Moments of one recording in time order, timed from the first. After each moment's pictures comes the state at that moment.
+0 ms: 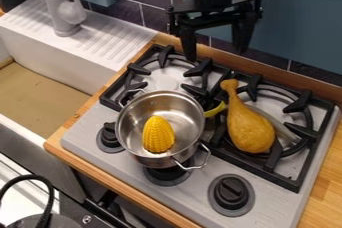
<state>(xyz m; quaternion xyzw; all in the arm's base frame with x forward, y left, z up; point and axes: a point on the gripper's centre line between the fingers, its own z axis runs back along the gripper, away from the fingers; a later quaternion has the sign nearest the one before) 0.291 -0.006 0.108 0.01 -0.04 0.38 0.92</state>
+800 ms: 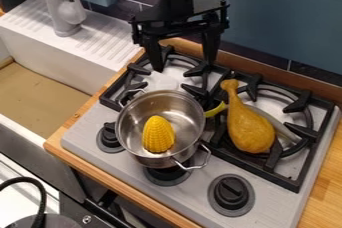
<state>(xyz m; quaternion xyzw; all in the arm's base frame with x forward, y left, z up) 0.261 0.010 0.108 -0.02 -0.03 0.35 0.94</state>
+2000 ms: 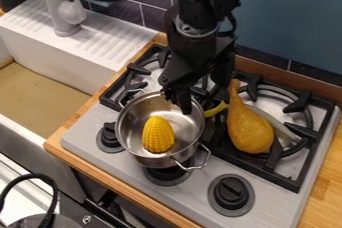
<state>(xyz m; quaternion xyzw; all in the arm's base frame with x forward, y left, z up) 0.255 -0.009 0.071 -0.01 -0.09 0.58 0.81</state>
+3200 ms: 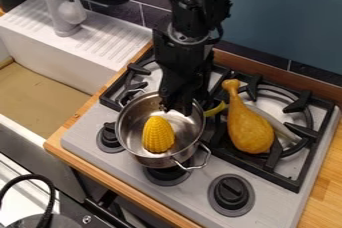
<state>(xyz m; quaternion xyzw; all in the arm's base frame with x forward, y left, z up) 0.245 0.008 0.056 0.02 -0.07 0.71 0.70</state>
